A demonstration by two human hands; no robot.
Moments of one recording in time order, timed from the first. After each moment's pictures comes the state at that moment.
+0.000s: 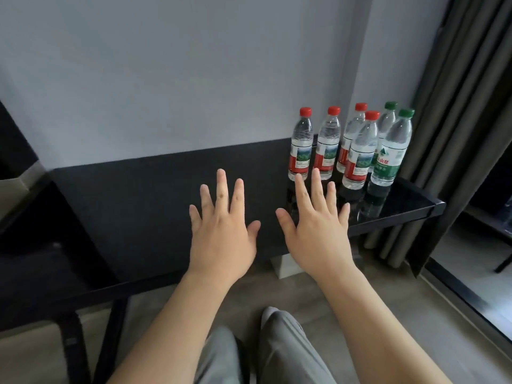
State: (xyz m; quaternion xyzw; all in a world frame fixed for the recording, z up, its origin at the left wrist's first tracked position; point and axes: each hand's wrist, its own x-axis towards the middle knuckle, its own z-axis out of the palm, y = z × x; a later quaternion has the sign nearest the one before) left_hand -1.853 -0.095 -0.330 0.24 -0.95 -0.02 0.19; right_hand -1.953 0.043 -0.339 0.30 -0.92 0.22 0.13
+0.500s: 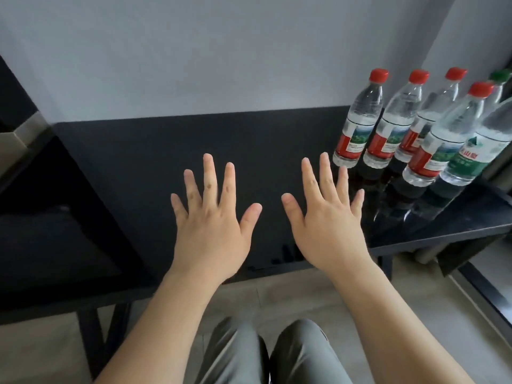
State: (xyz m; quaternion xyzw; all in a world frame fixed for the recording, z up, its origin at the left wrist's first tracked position) left_hand -1.863 -0.190 -0.360 0.31 -0.94 -0.08 0.11; right_hand -1.987 -0.050 -0.362 0.35 -0.92 0.18 0.07
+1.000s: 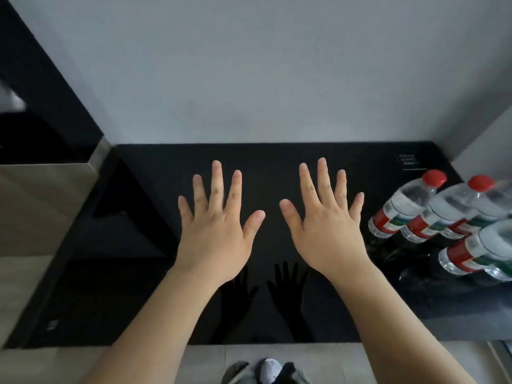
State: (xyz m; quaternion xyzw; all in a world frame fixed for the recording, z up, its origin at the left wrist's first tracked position) left_hand -1.900 -0.293 -0.199 0.38 -0.92 -0.09 0.00; right_hand -2.047 -0.176 -0.208 0.43 -0.89 0.14 -0.03
